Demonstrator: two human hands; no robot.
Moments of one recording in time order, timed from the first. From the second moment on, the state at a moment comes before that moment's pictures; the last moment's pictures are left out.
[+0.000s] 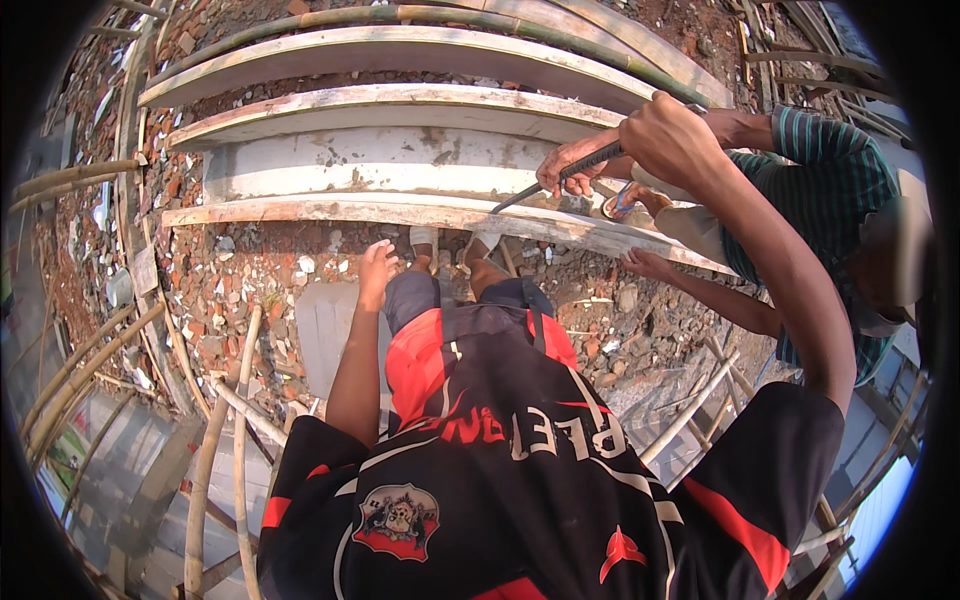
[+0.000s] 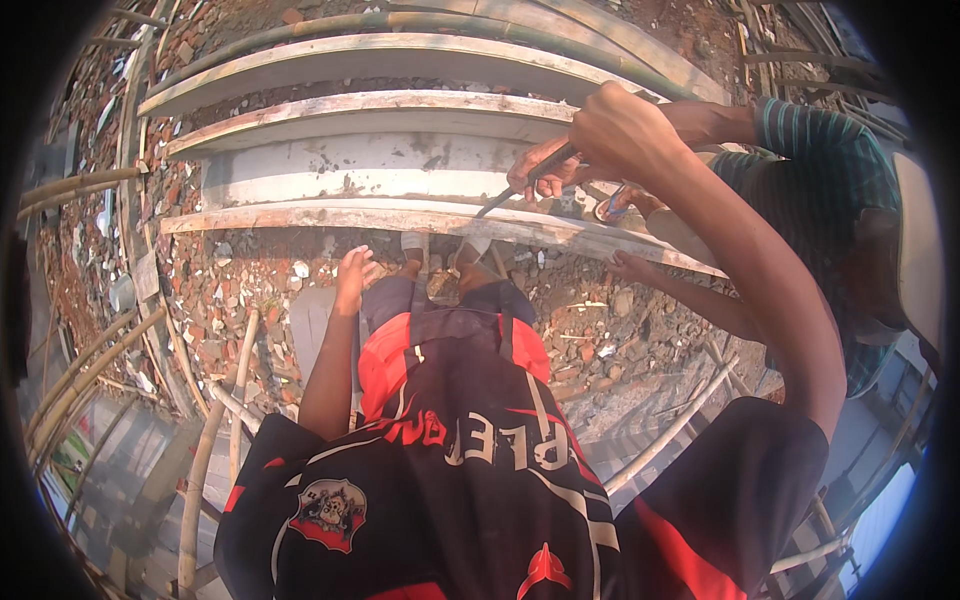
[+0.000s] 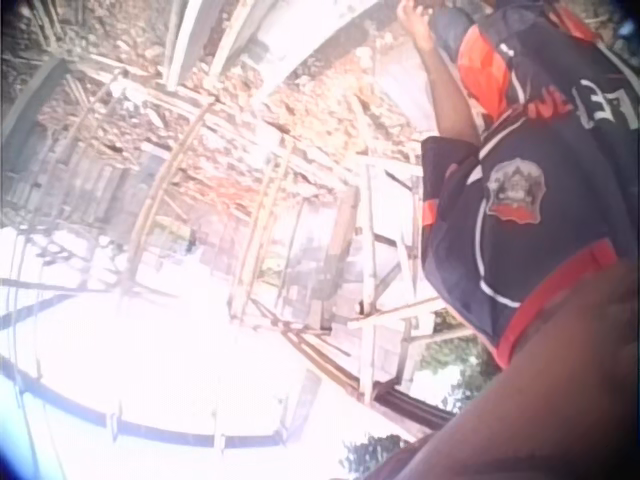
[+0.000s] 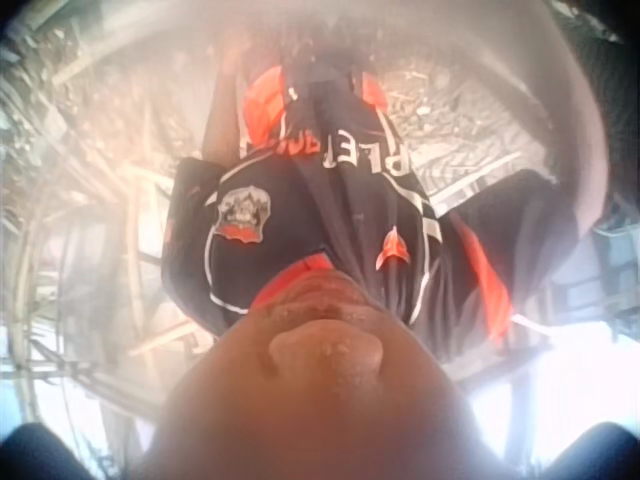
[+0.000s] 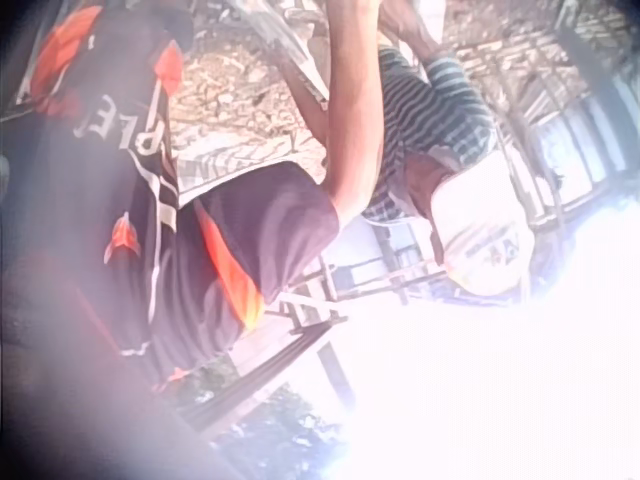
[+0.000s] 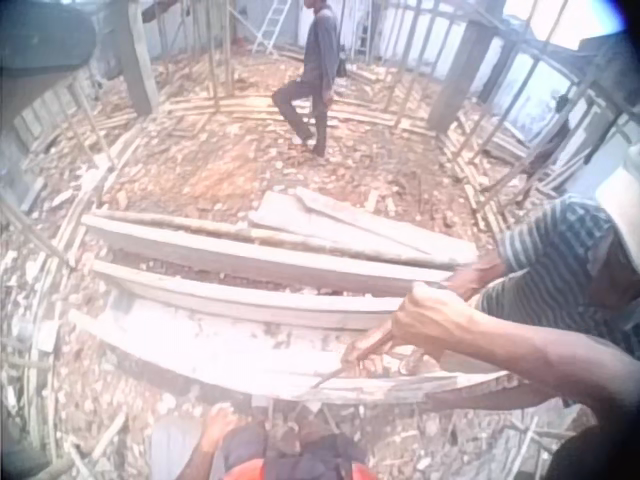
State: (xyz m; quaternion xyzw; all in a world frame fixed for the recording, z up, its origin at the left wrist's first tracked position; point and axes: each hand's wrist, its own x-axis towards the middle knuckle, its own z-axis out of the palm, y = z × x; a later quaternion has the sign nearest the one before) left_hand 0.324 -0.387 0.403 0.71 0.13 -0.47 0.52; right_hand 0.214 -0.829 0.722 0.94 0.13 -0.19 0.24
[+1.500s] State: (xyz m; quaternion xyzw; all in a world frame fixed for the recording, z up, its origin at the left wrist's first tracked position) left_hand 0.407 -0.336 0.325 0.72 0.14 -0.57 0.37; right_hand -0.073 -0.498 0.537 0.60 -0.68 -0.10 -0.41
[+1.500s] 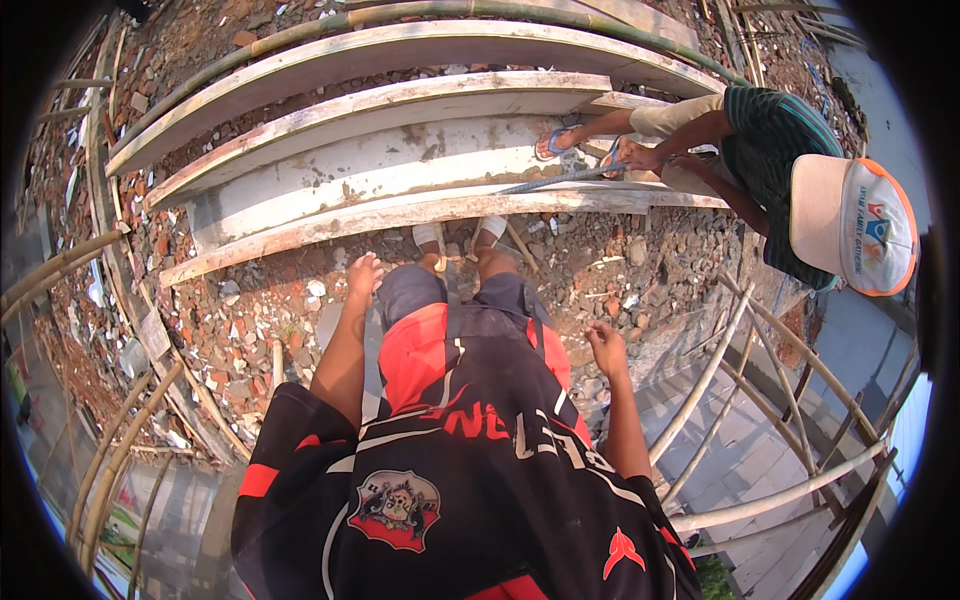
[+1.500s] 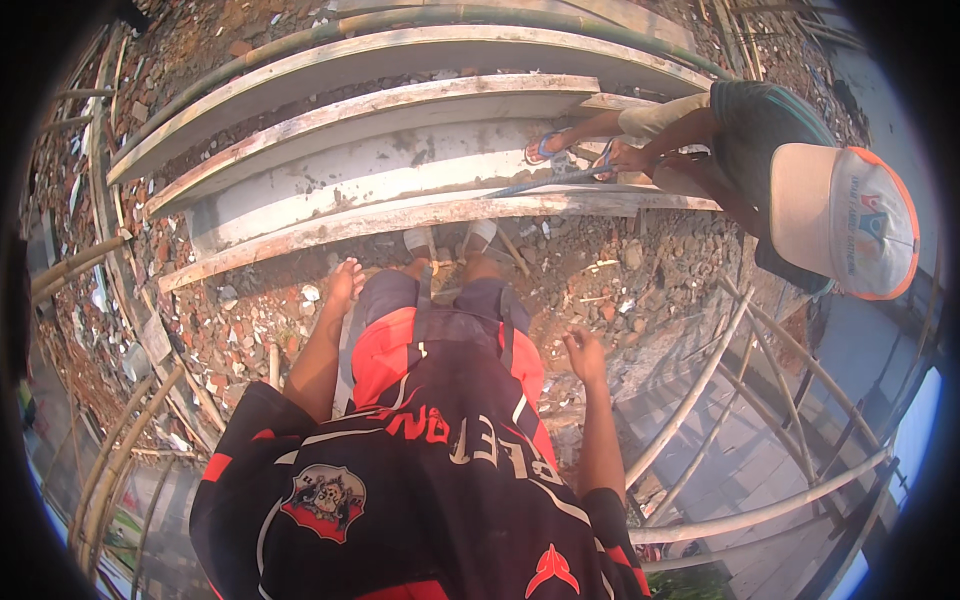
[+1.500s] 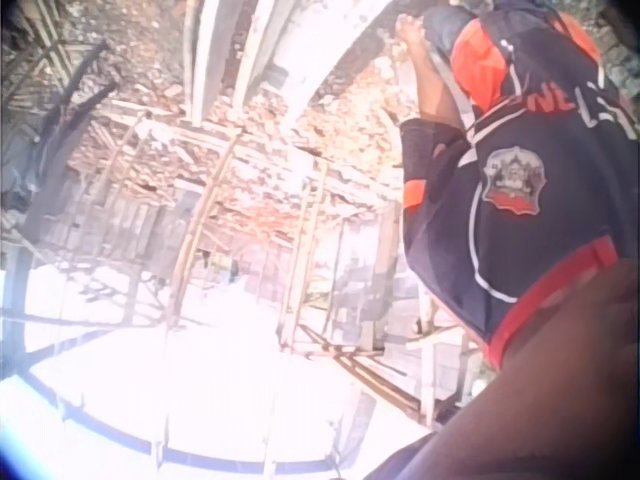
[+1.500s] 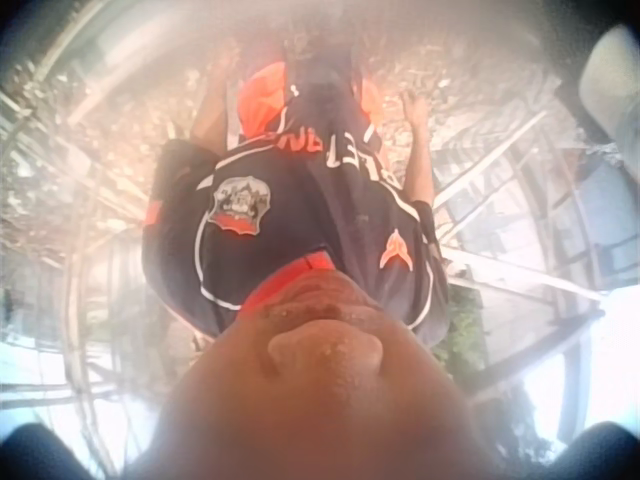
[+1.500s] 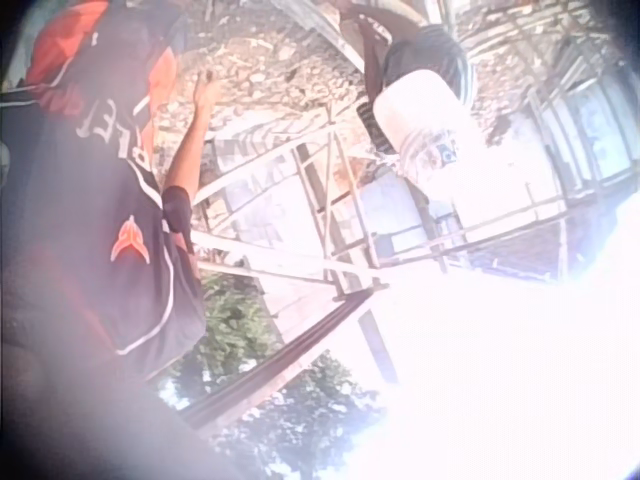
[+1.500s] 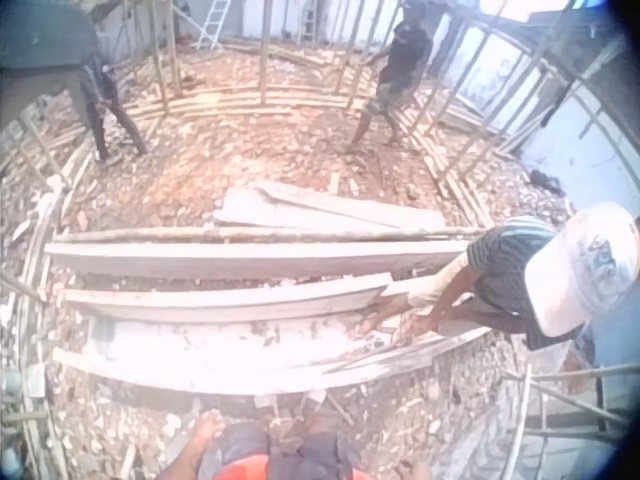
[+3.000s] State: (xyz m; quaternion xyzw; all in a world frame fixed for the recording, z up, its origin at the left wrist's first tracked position) left_hand 0.149 -0.300 0.336 0.79 0.25 -0.34 0.45; right_hand -0.123 -0.682 0.417 0.68 -0.48 -0.14 -0.54
